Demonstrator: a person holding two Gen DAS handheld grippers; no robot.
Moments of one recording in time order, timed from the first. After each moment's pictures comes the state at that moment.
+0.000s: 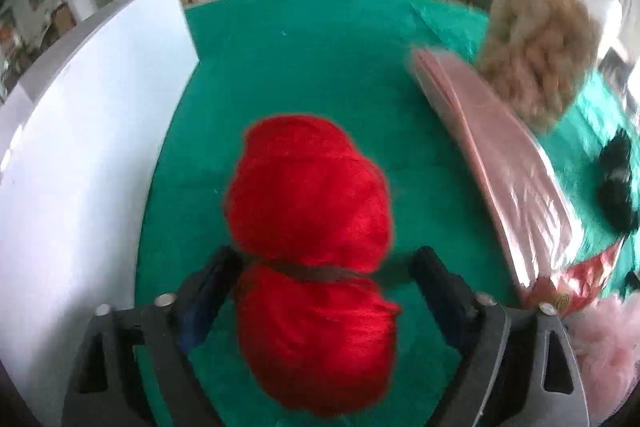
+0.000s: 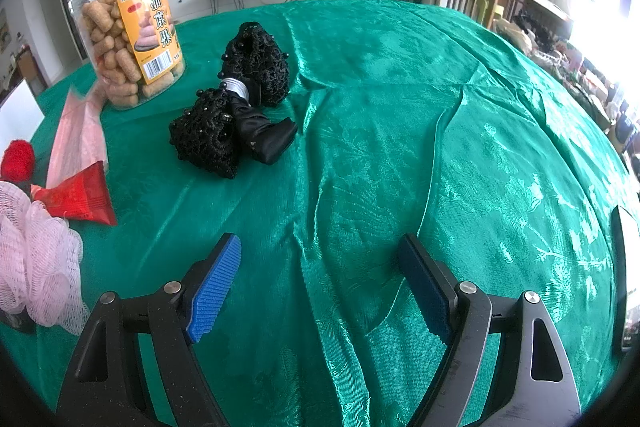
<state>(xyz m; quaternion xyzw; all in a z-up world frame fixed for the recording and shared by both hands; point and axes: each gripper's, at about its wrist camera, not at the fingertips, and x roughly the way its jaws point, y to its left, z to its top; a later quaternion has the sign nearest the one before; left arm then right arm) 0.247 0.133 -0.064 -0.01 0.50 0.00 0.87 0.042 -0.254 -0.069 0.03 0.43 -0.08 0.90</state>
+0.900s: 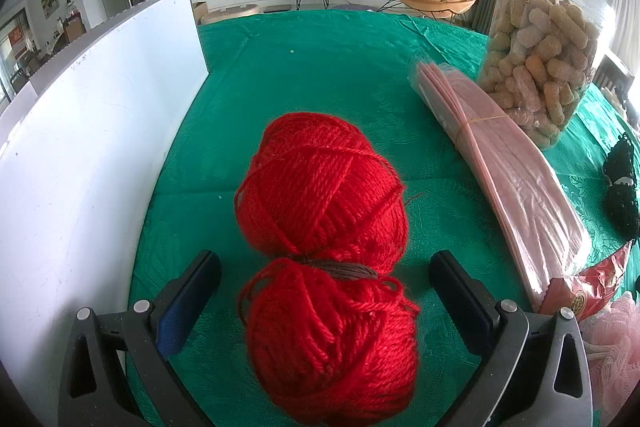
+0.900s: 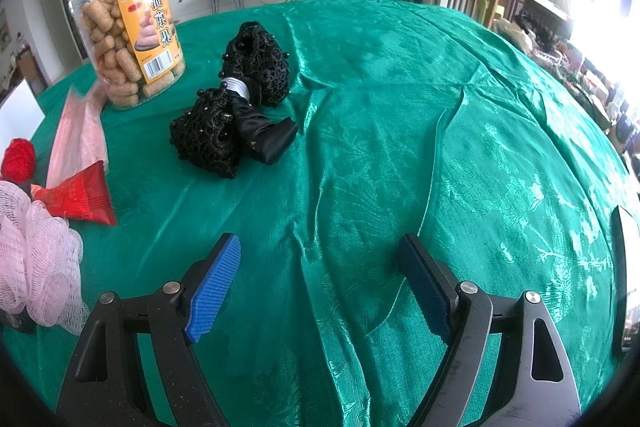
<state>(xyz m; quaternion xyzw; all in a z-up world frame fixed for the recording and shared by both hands) 0.235 0.131 -0.072 0.00 0.45 0.01 0.89 0.042 -0.252 -0.068 0.03 0.43 -0.08 0.90</state>
